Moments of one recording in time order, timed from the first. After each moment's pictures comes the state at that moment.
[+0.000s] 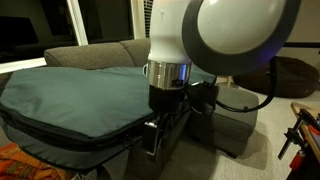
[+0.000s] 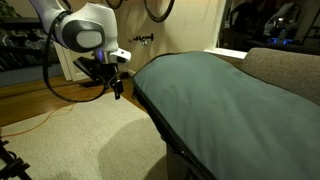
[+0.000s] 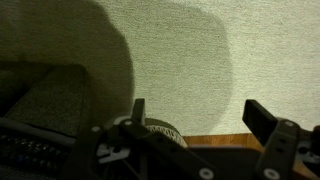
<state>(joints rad) 0.21 0.43 0.17 -2.28 0.17 2.83 0.06</state>
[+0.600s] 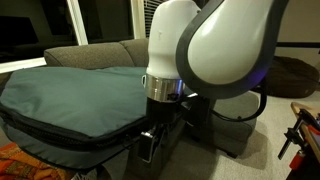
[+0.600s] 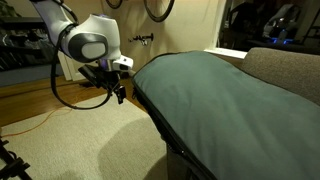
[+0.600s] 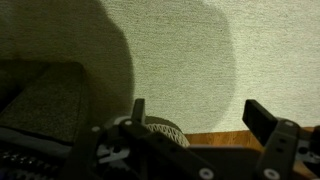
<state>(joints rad) 0.21 0.53 0.17 -2.24 0.17 2.90 0.06</state>
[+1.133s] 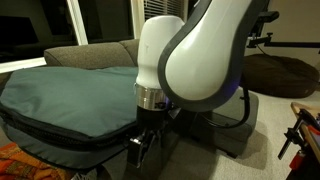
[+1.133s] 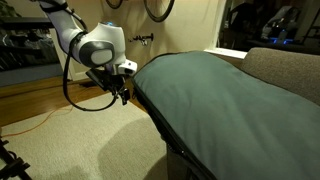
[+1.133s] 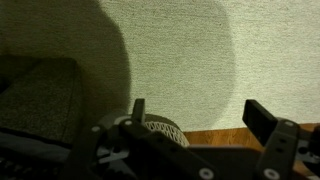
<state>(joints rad) 0.21 0.63 0.16 -2.13 0.17 2.90 0.06</state>
